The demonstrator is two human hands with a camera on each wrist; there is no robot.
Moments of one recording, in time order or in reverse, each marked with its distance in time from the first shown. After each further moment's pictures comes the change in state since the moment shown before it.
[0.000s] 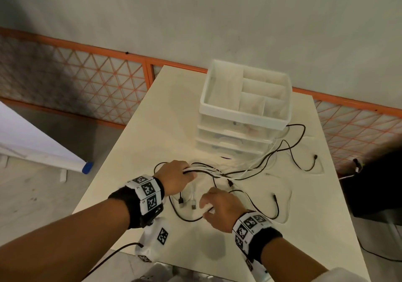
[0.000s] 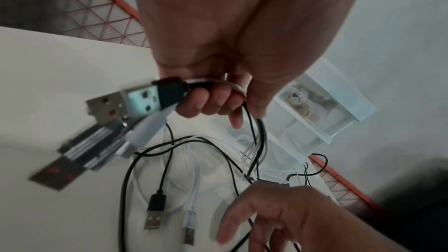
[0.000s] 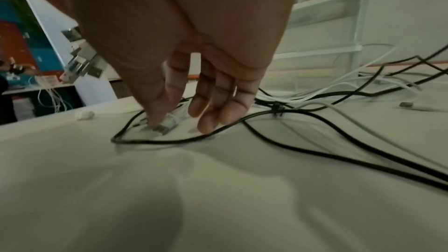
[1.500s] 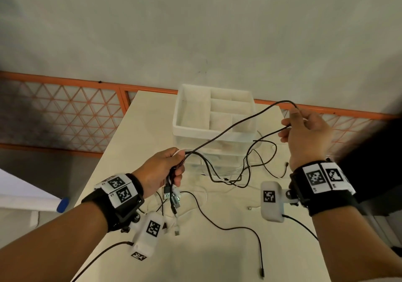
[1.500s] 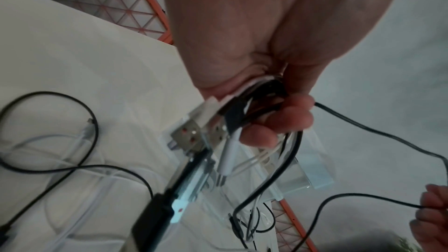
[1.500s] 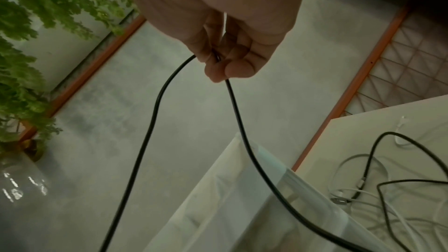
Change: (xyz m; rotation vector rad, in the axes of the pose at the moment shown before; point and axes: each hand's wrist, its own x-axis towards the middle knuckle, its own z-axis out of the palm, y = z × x) left_hand 0.004 0.055 -0.046 -0.933 -0.134 0.152; right_hand -0.062 0.050 -0.228 0.989 1.421 0.327
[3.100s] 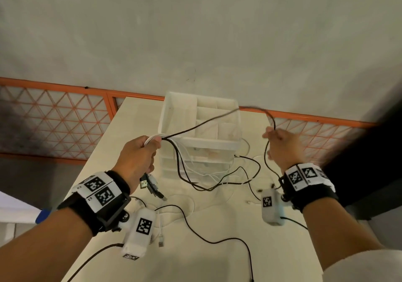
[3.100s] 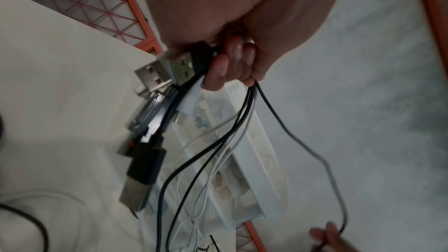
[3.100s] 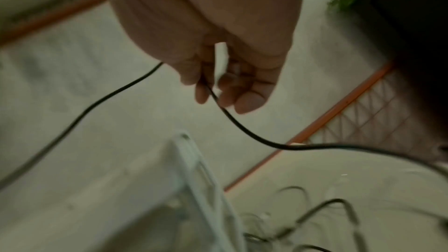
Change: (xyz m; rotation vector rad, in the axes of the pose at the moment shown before) left_hand 0.010 0.030 0.003 0.016 0.431 0.160; right_hand 0.041 0.042 -0.019 -0.531 -0.285 -0.014
